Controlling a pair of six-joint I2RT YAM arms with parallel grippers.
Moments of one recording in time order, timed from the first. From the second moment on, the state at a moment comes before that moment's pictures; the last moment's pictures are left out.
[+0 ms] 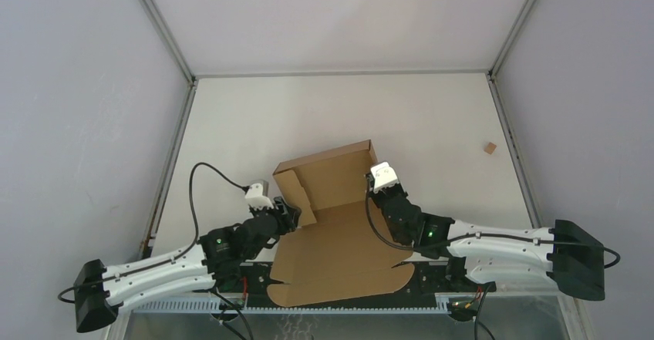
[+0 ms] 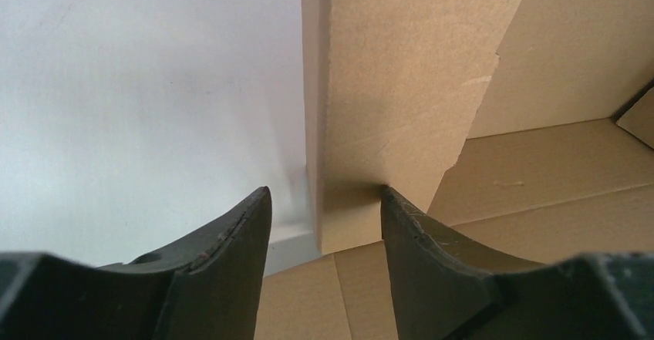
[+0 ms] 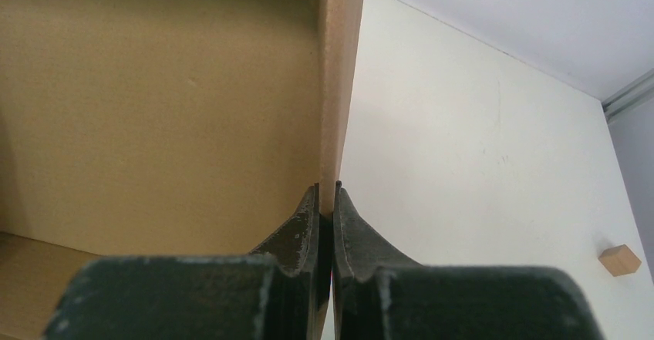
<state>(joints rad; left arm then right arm) -1.12 0.56 0.22 -0.27 -0.65 -0.94 1.20 0.98 0.42 0.32 0.92 -0.12</state>
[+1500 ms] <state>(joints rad) -1.12 0.69 0.26 -0.23 -0.66 -1.00 1.23 0.97 0.43 0.28 0.90 -0.10</state>
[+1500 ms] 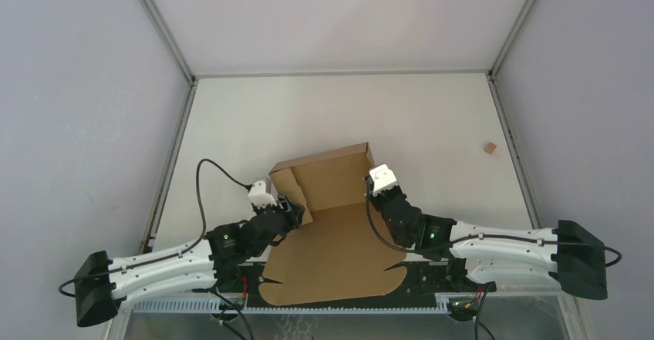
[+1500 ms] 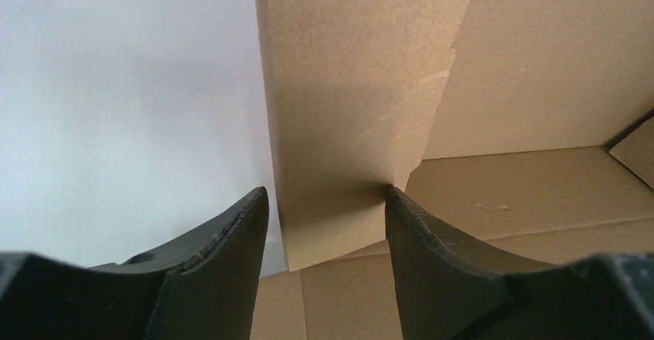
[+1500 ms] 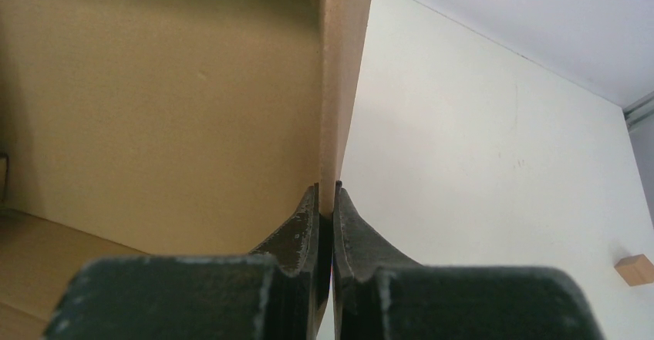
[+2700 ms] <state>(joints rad) -1.12 0.41 0.26 -0.48 -0.73 -0.98 1.26 0.98 0.45 0.29 0.94 -0.16</state>
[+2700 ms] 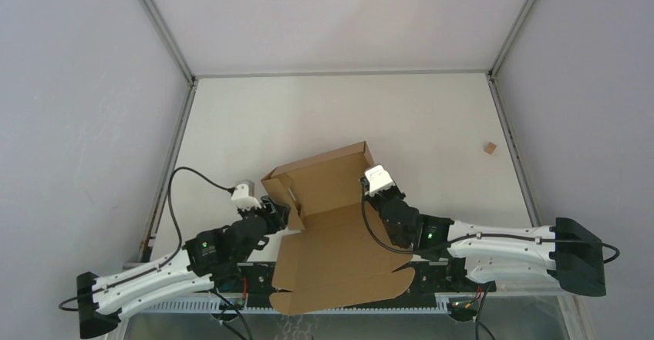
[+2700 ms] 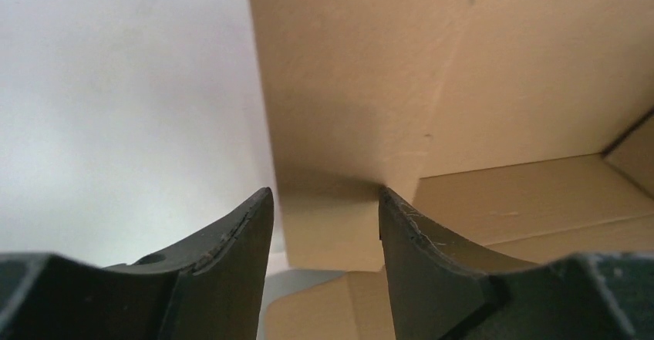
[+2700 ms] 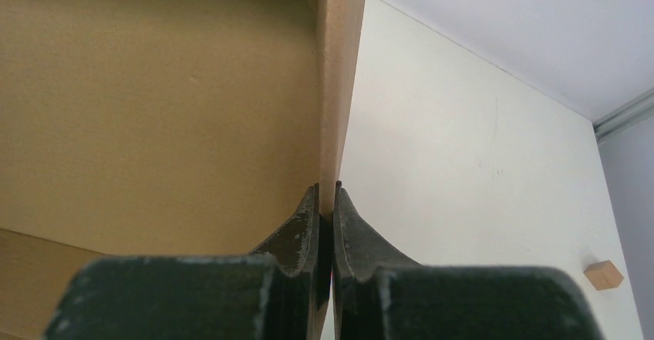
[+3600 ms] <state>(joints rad) -1.13 0.41 0.15 -0.18 -0.60 -0.88 1.24 1.05 0.49 0.29 0.92 -0.14</state>
